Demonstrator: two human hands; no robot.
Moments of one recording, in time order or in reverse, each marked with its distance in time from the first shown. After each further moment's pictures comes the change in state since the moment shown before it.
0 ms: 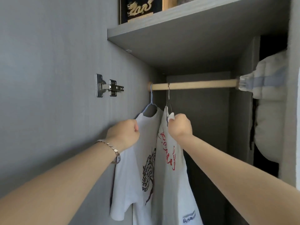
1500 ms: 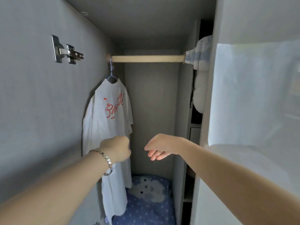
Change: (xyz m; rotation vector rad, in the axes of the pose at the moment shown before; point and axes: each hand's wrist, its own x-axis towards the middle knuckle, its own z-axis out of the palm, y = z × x) left_hand -0.100 0.011 0.074 0.208 -0.464 0.321; right_hand -0.138 0.064 -0.040 -0.195 -0.692 0.458
